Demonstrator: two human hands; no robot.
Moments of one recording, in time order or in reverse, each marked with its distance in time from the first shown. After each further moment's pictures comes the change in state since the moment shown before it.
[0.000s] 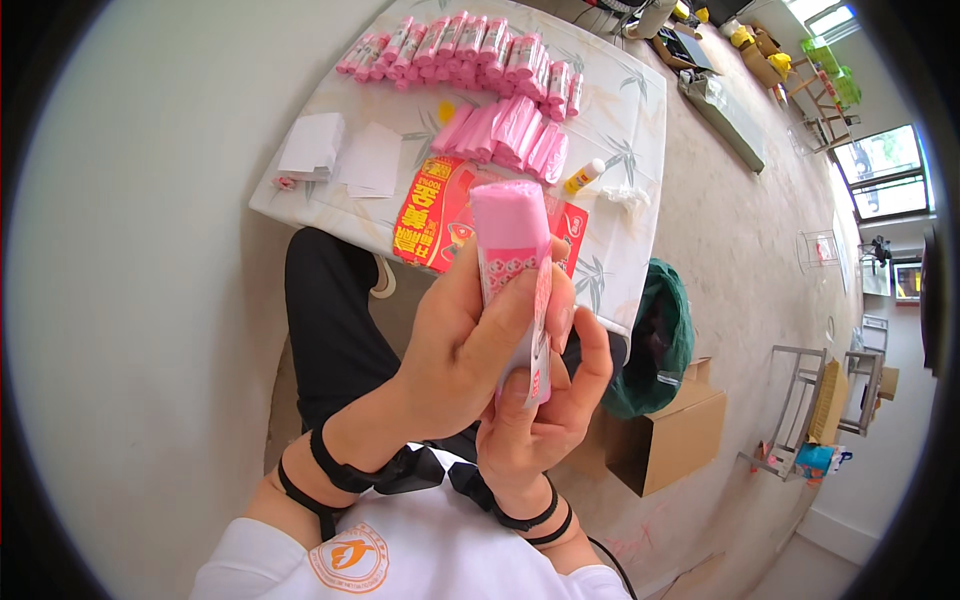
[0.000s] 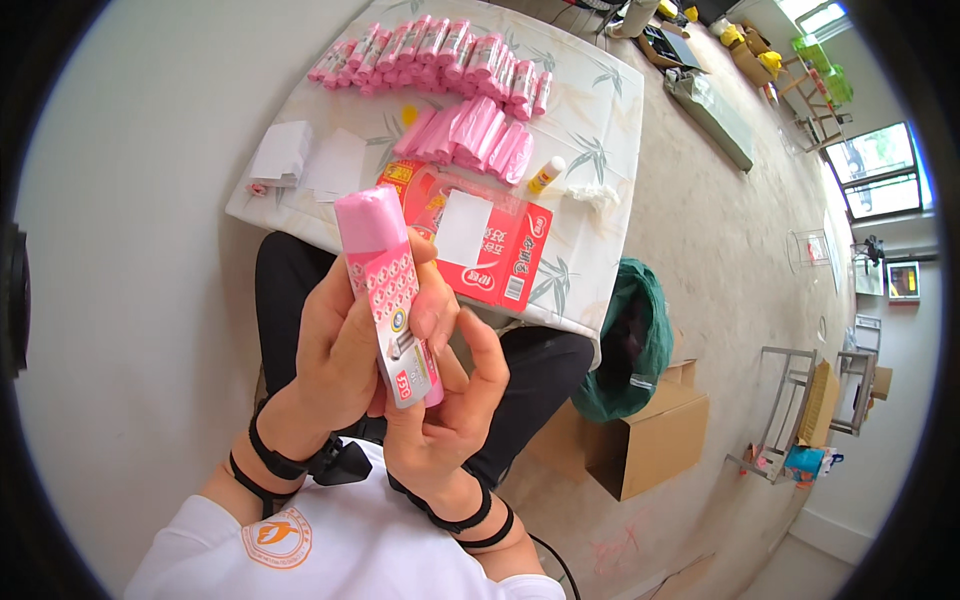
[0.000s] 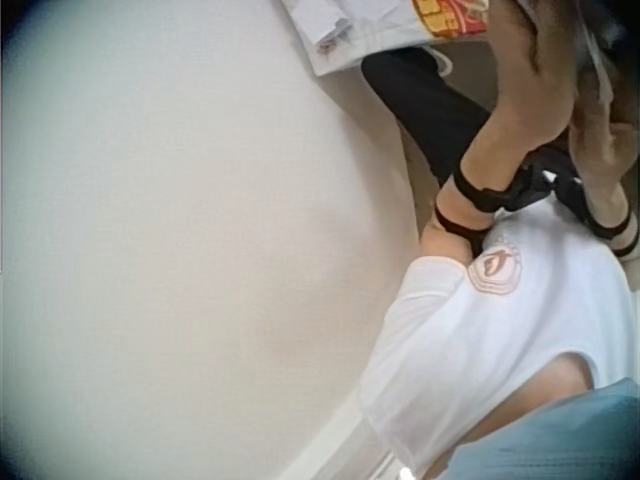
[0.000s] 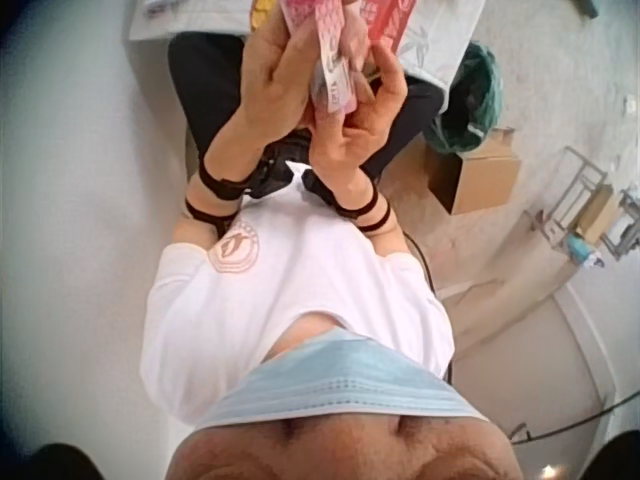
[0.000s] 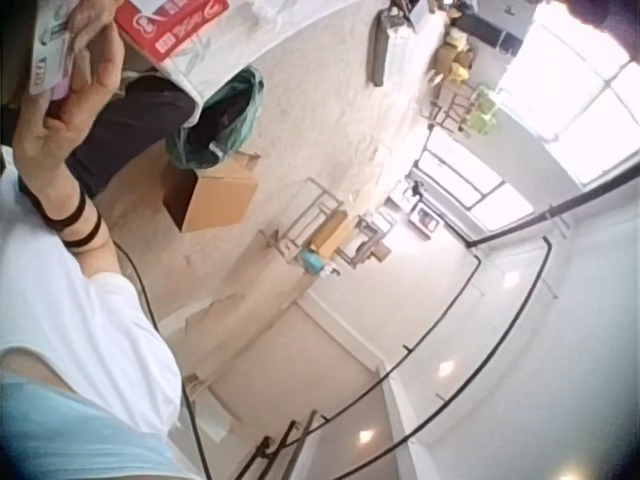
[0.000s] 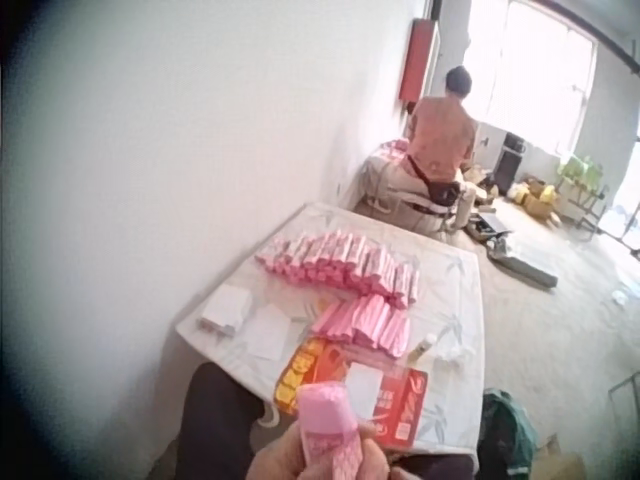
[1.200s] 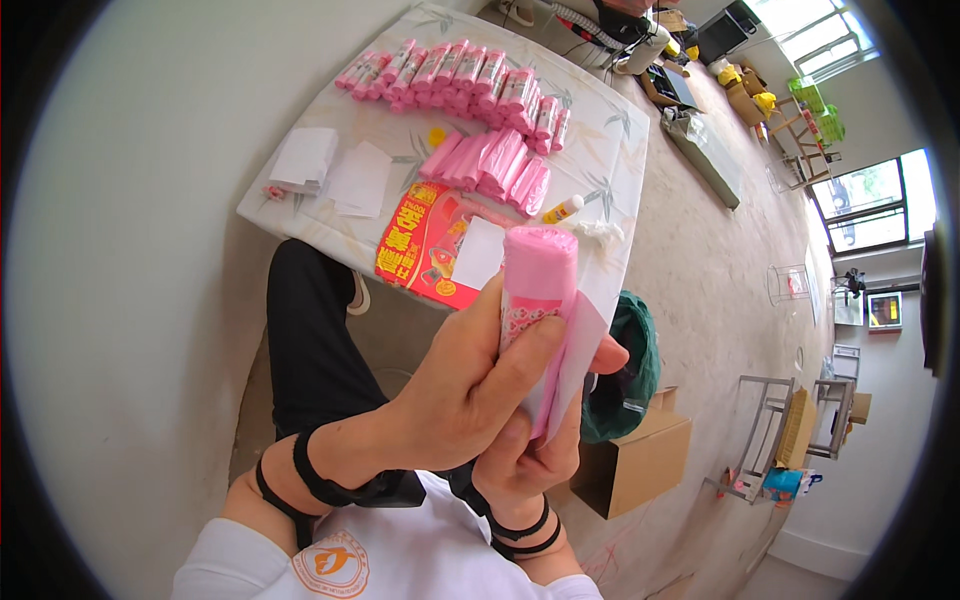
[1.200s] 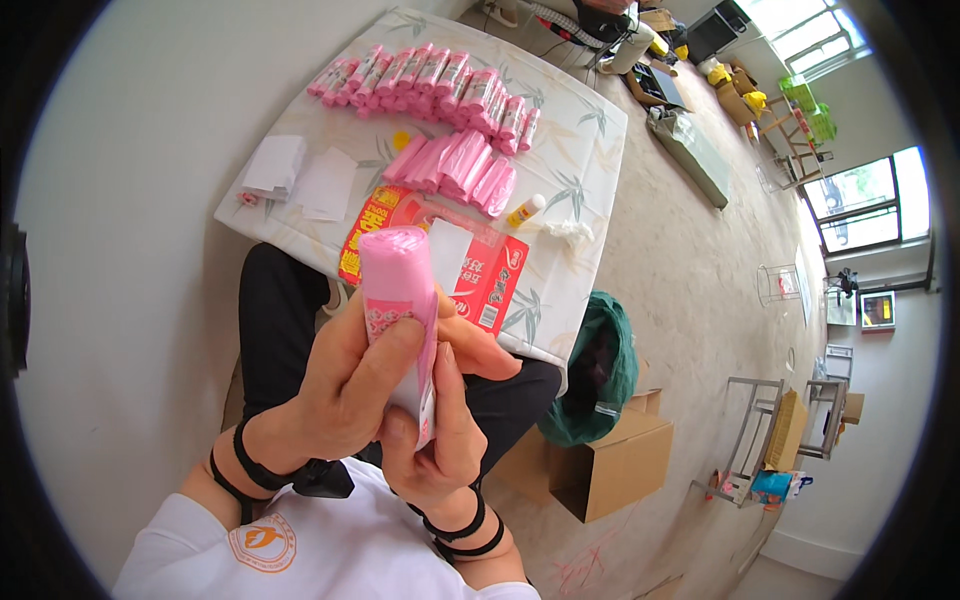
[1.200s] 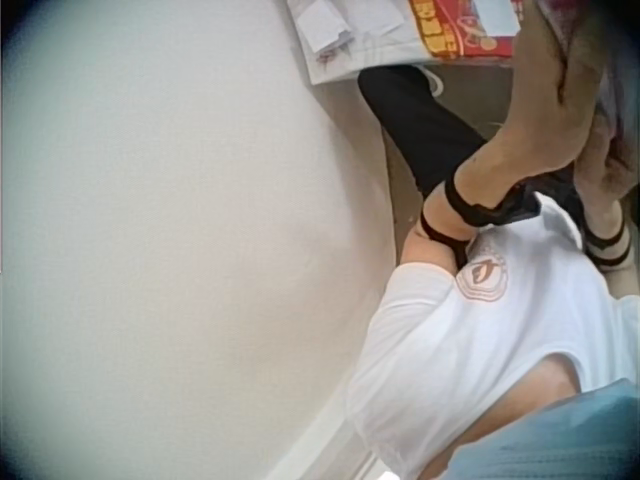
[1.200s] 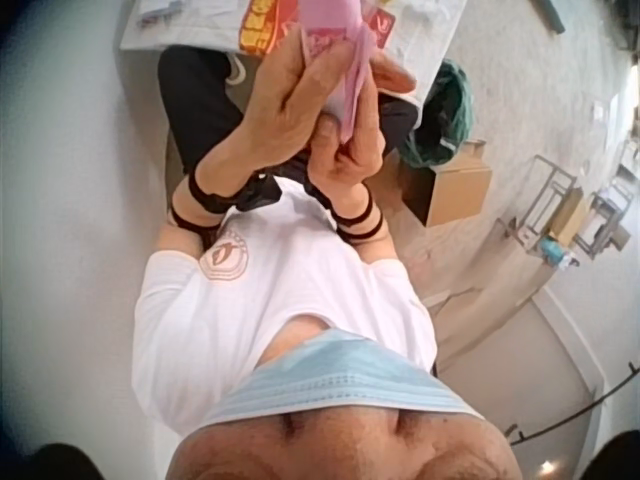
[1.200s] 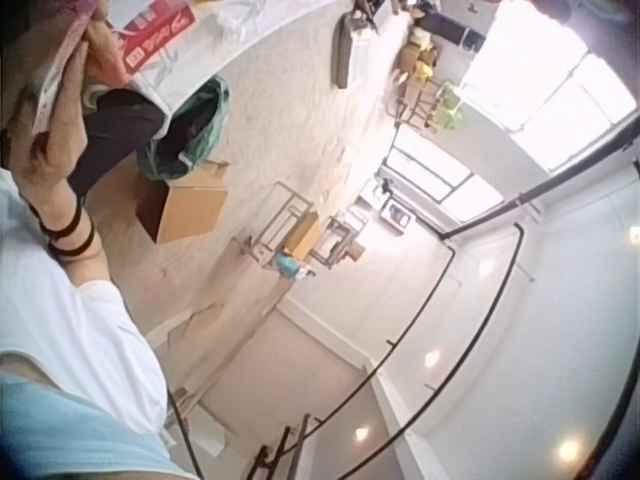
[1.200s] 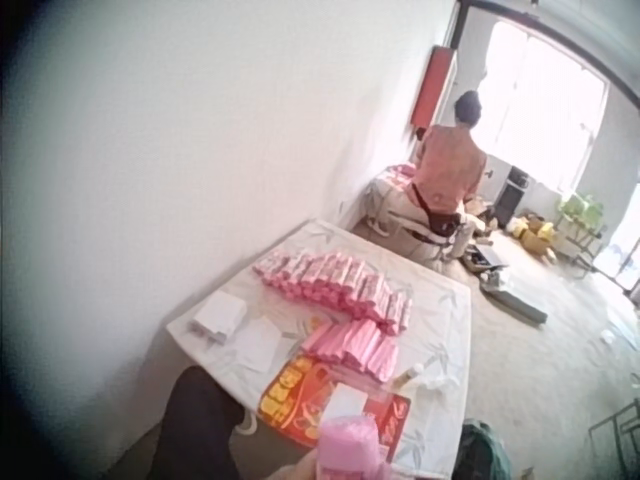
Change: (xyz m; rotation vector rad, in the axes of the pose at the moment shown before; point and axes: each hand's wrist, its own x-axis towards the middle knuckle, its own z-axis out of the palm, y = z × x) left_hand 0.005 0.026 0.013 0.126 -0.088 -0.103; right_hand 0.024 -0.032 -0.011 -0.533 -0.224 -0.357
